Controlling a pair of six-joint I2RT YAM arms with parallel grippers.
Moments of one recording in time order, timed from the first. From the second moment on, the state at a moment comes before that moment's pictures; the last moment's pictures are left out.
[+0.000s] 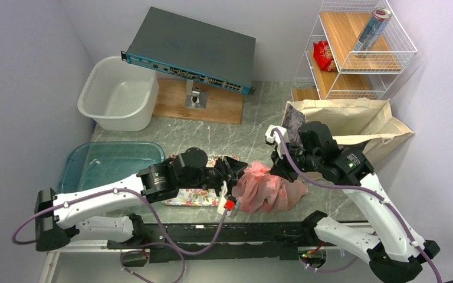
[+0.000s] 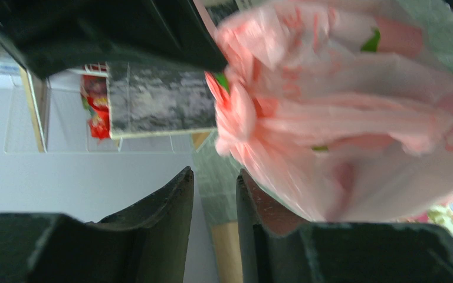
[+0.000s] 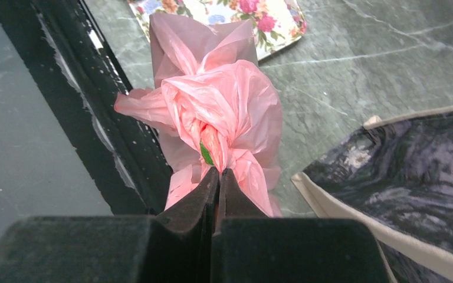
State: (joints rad) left arm -1.16 1.08 0.94 -0.19 0.23 1.23; right arm 0.60 0.90 1.22 -1.12 -0.38 -0.30
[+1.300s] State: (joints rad) left arm -1.21 1.28 1.00 -0.09 0.26 1.29; right arm 0.59 0.94 1.22 -1.08 -0.51 -0.30
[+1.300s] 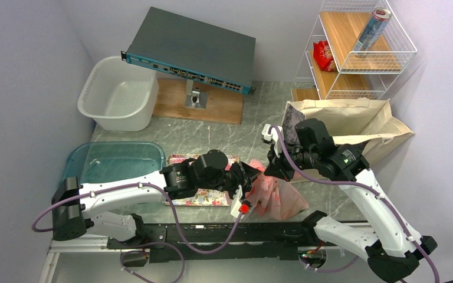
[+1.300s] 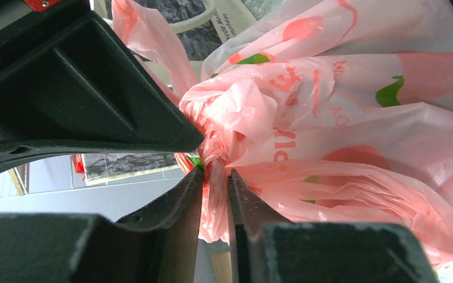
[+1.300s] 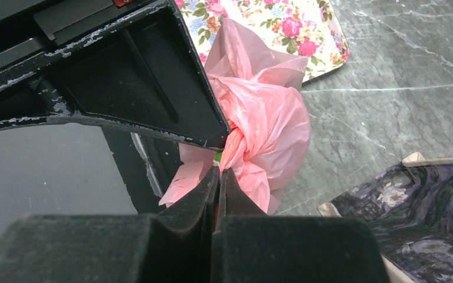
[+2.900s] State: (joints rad) left arm -0.96 1.10 0.98 -0.24 0.35 1.07; right arm 0.47 0.85 1.27 -1.31 -0.32 -0.53
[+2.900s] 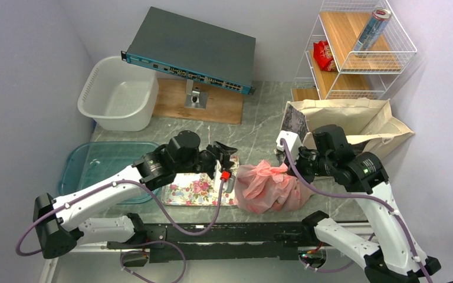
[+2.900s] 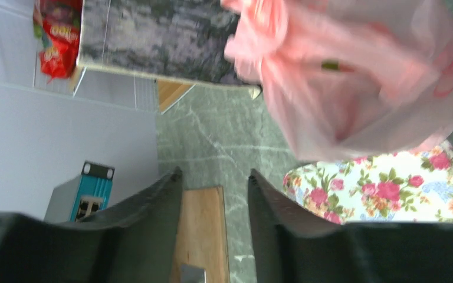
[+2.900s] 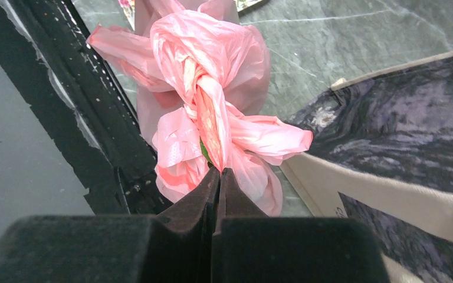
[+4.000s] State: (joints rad) left arm -1.16 1.35 1.05 -0.05 0.30 1.26; right arm 0.47 0.90 1.25 -1.22 -0.47 -0.47
